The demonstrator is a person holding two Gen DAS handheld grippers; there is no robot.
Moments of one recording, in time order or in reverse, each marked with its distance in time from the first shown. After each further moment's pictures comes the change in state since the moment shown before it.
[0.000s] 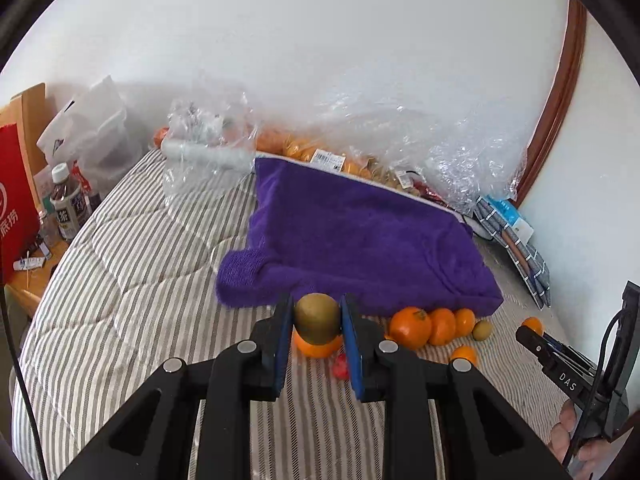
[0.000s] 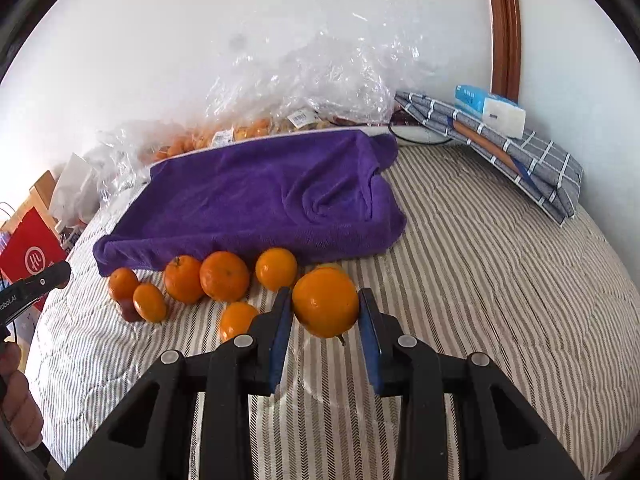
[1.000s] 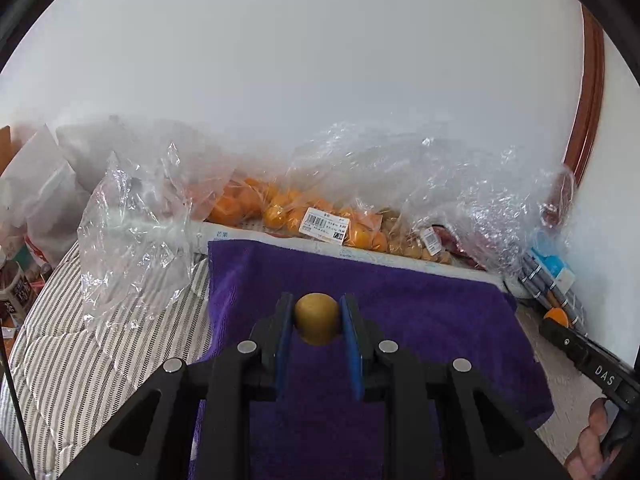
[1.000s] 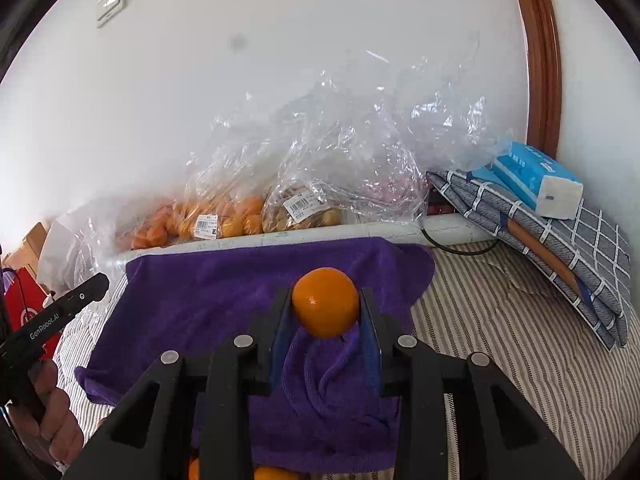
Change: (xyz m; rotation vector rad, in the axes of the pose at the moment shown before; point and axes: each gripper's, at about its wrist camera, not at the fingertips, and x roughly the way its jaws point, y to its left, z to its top) left arm 0.129 -0.017 0.079 0.039 -0.092 0.059; right arm 0.100 -0.010 0.112 0.039 -0.060 0.054
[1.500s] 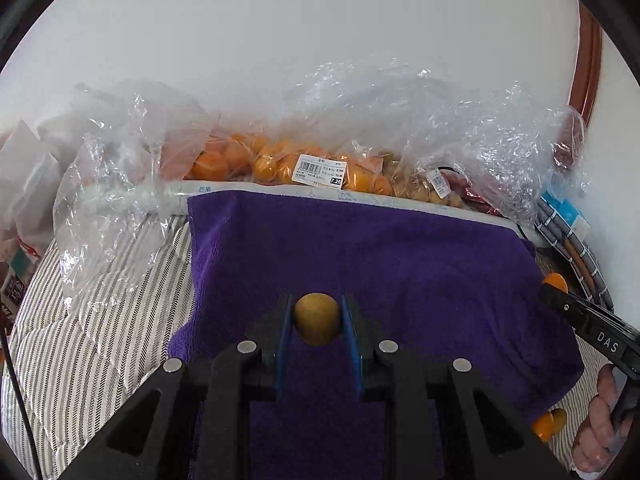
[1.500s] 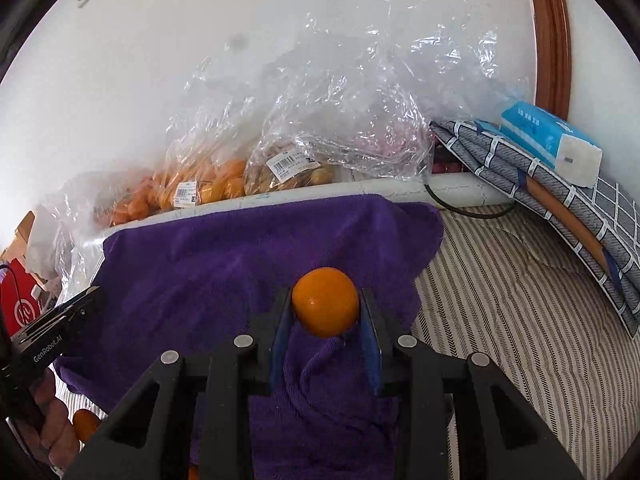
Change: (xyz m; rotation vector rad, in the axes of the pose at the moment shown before) left arm 0.028 -0.006 -0.017 0.087 0.123 0.001; right arm 0.036 -0.007 -0.013 -0.006 0.082 -0.010
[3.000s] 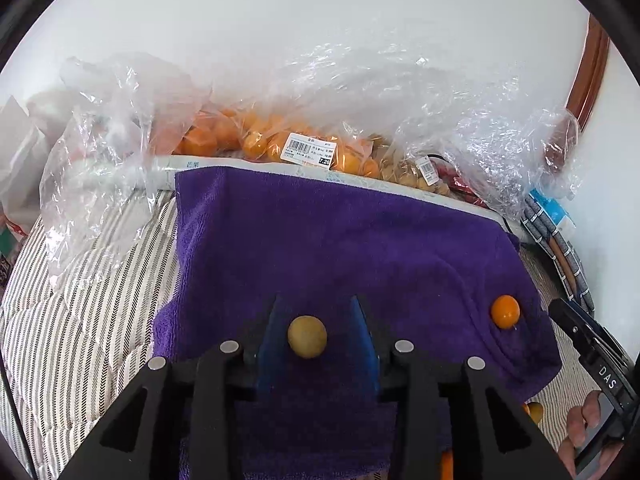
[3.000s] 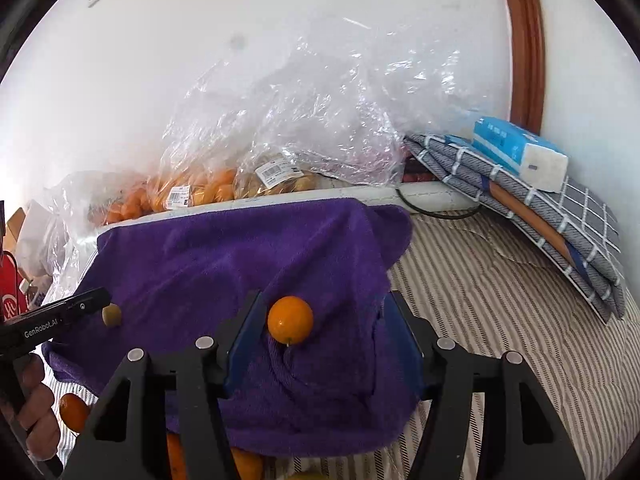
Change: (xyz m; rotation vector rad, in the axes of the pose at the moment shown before) left arm -0.004 0.000 0.008 -0.052 0.081 -0.058; right arm -0.041 -0.007 -0.021 0.011 -0.082 -0.105
